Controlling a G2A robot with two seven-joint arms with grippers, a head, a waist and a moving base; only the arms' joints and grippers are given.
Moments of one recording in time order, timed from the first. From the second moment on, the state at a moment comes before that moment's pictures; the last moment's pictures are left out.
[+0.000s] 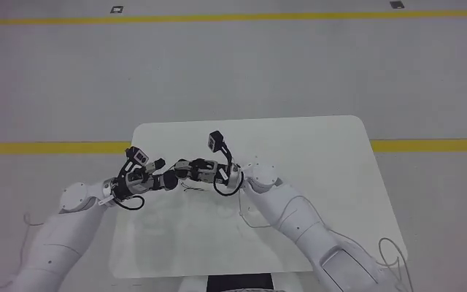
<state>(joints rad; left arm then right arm) 1.36 -0.89 -1.29 -1.23 -0.90 -0.31 -1.31 -0.99 -1.62 0.86 -0.91 0.47 -0.26 0.93</state>
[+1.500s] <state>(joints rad) 1.37 -0.90 -1.30 -1.24 -0.82 -0.34 -1.25 -0.99 -1.59 0.84 -0.95 0.36 -0.22 0.93</state>
